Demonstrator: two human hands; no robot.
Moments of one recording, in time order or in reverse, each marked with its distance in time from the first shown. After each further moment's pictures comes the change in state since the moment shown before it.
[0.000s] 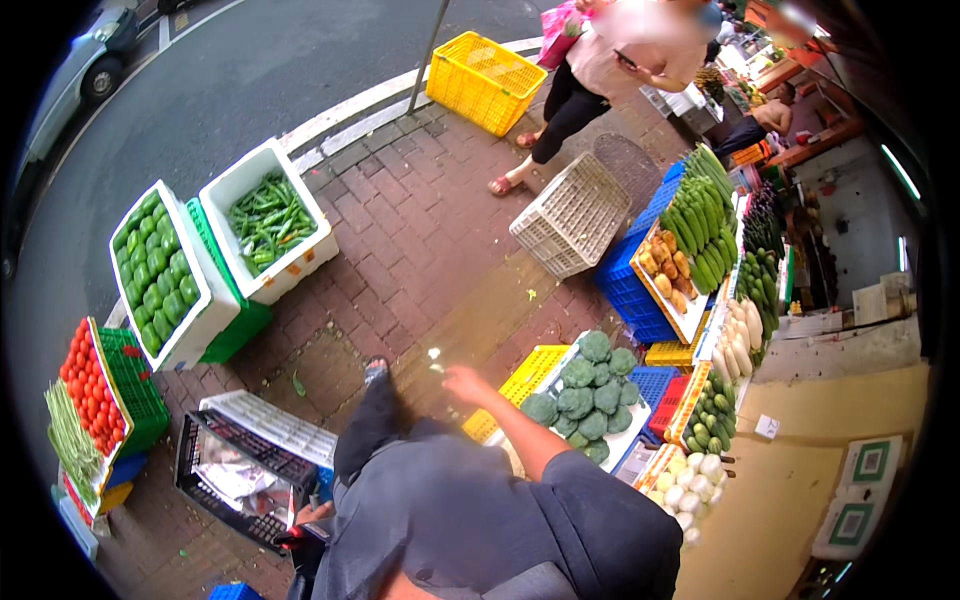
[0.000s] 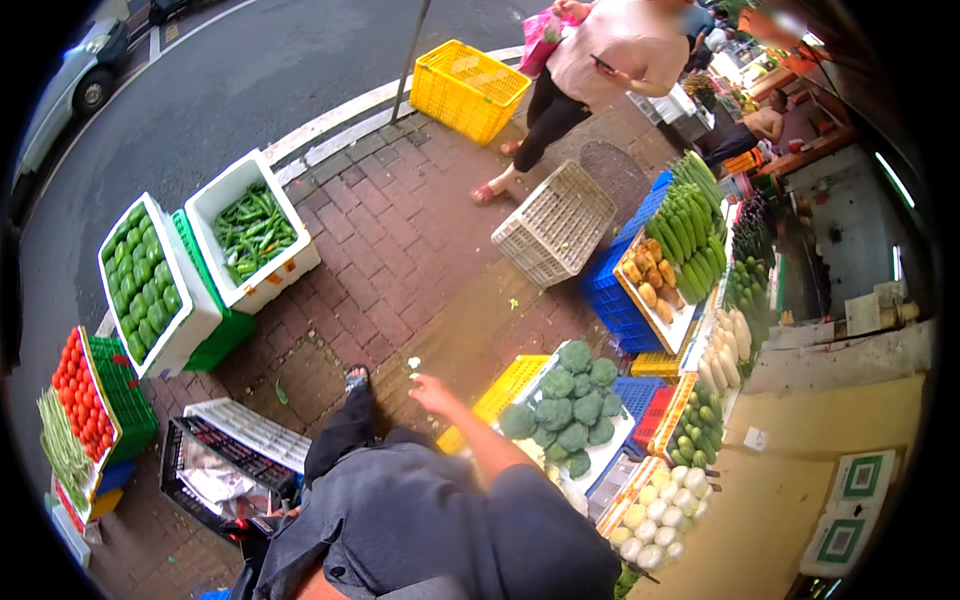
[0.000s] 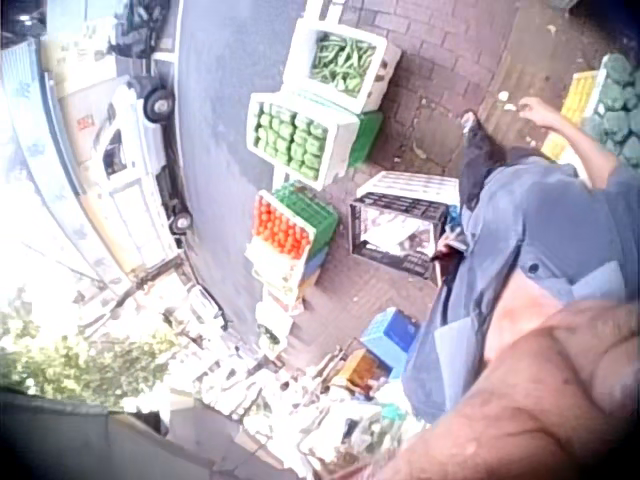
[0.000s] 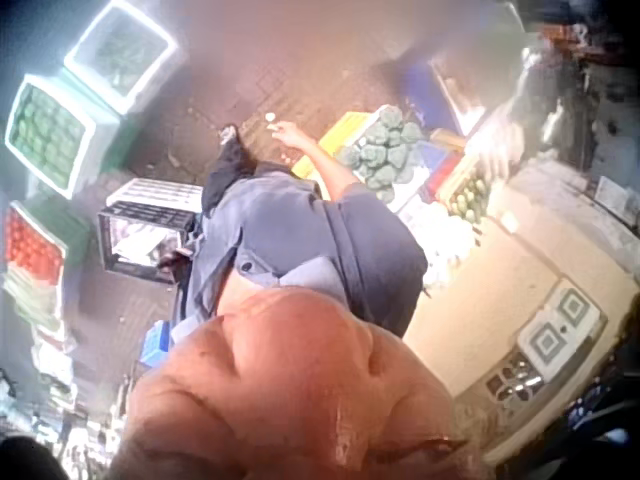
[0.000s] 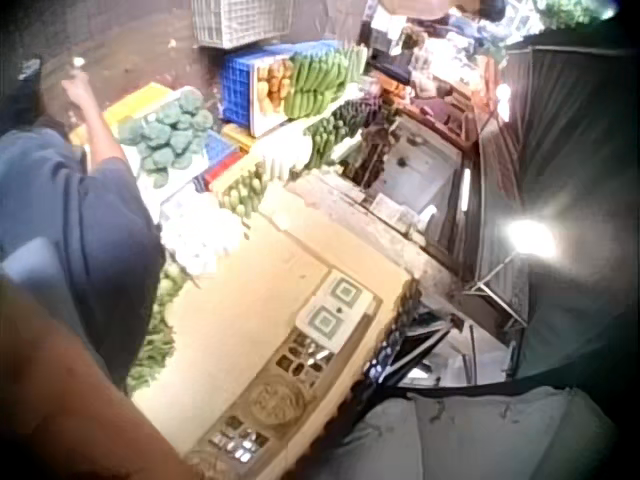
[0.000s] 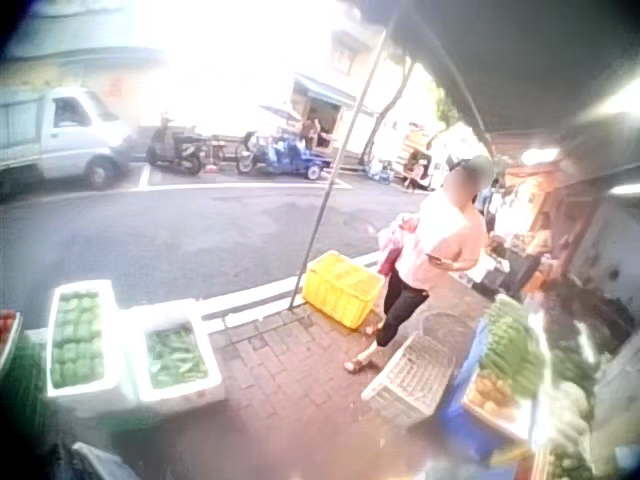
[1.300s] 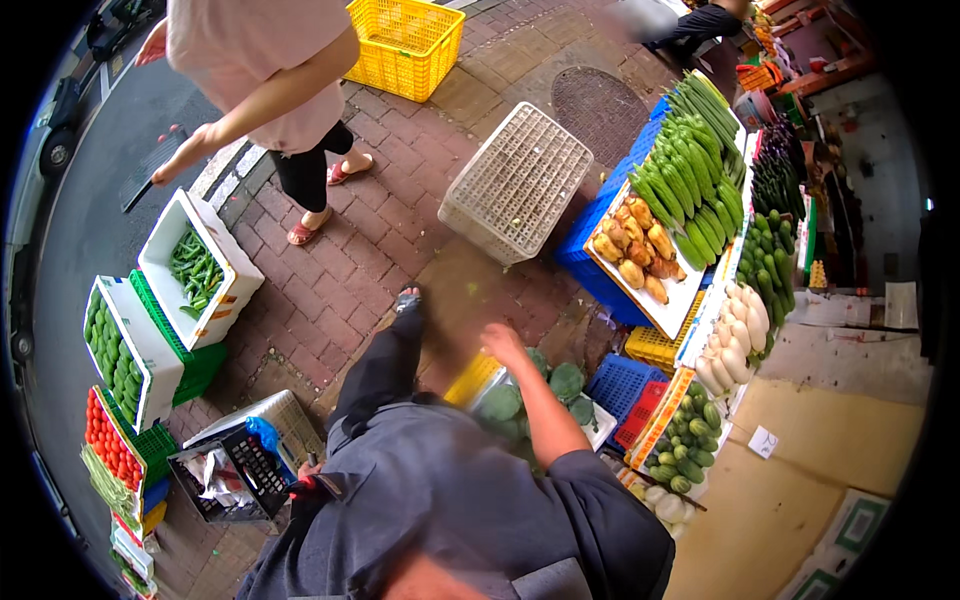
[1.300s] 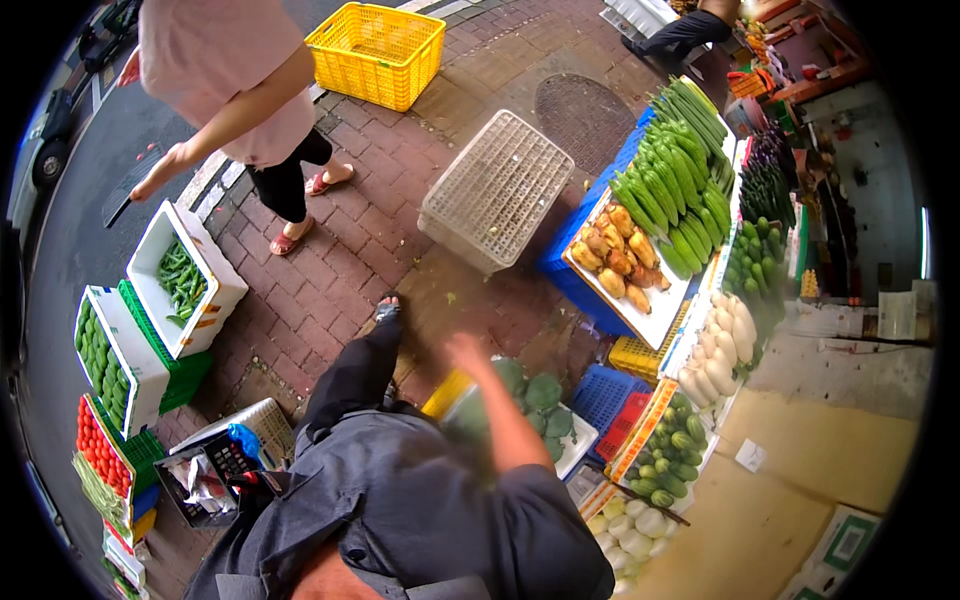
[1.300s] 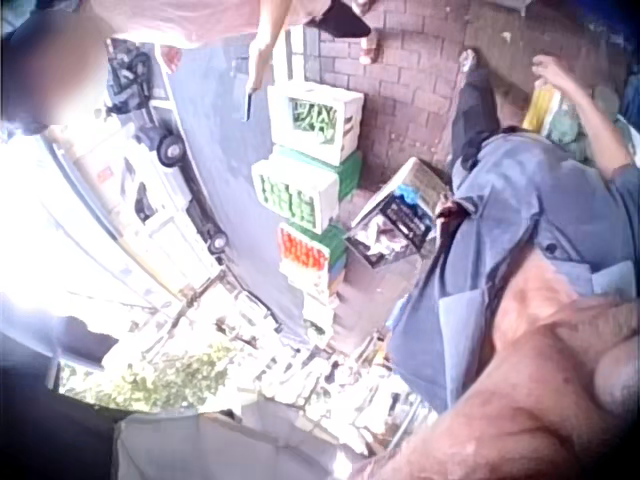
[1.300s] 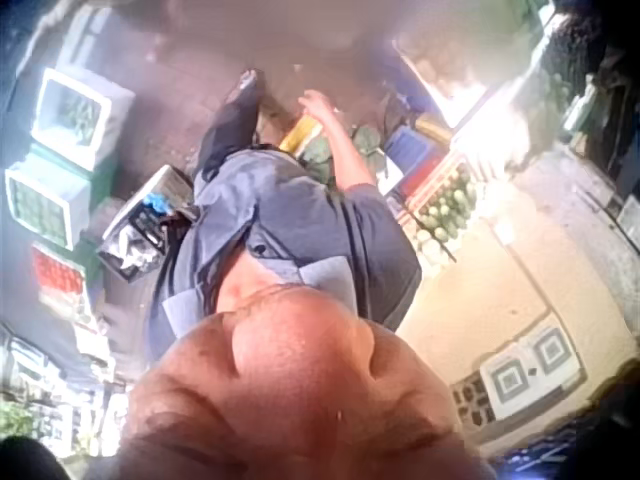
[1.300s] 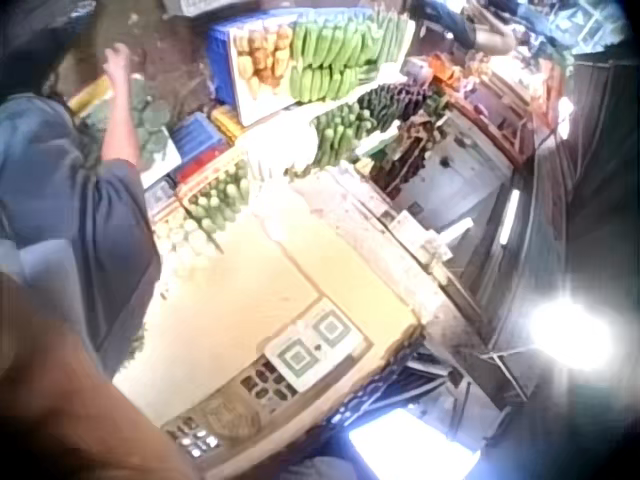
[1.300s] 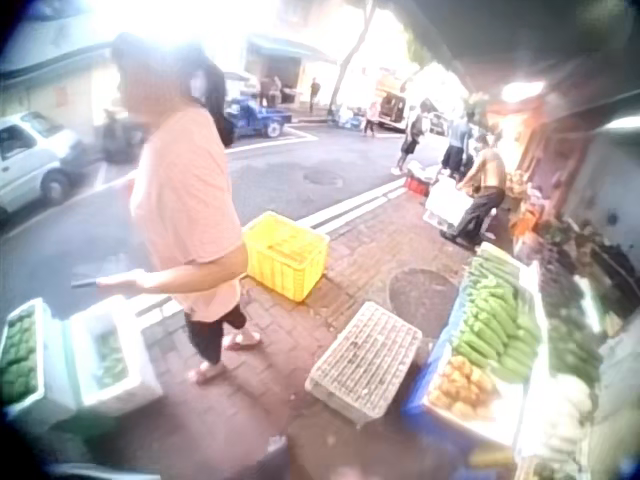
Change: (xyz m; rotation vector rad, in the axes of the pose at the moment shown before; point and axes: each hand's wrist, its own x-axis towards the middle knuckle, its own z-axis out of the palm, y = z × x) left_hand 0.101 0.162 0.283 0.125 0.239 -0.020; right_hand 0.056 0.248 -0.328 0.297 0.301 0.008
